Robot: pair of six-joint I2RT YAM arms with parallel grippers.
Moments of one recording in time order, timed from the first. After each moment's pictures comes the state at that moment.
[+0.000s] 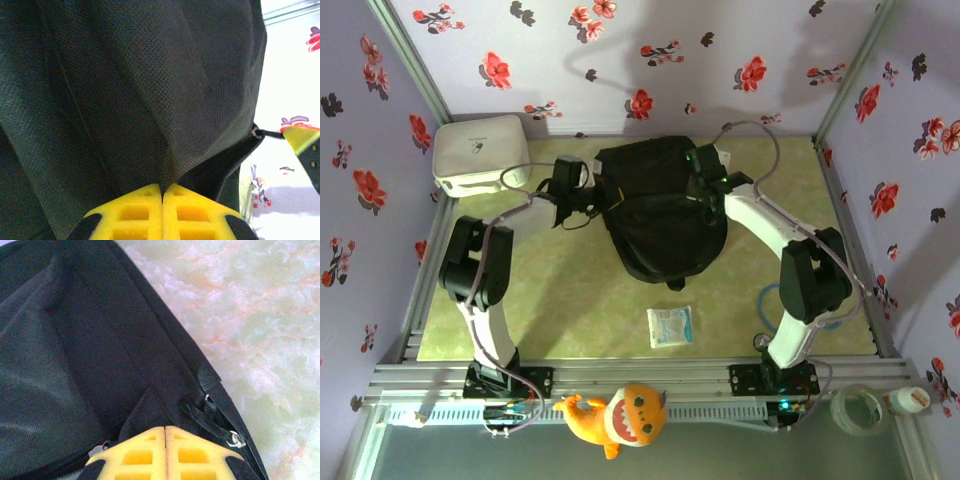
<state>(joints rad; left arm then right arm) -0.38 1.89 1.26 -0.01 0.56 -0.79 0.44 1.75 1.38 -0.51 0.35 0.57</state>
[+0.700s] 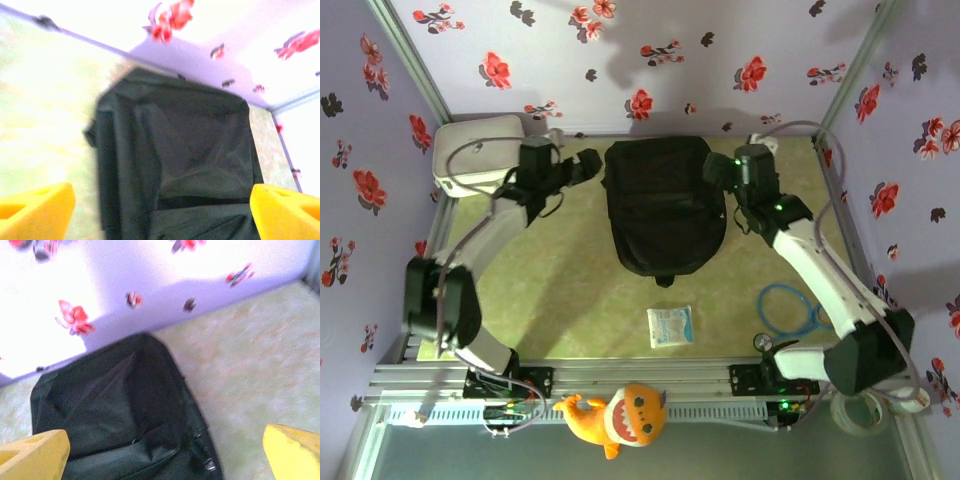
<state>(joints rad) -0.31 1.52 1.20 -0.11 0.14 -0.60 0.39 1.27 1.20 -0.42 0.36 0.50</state>
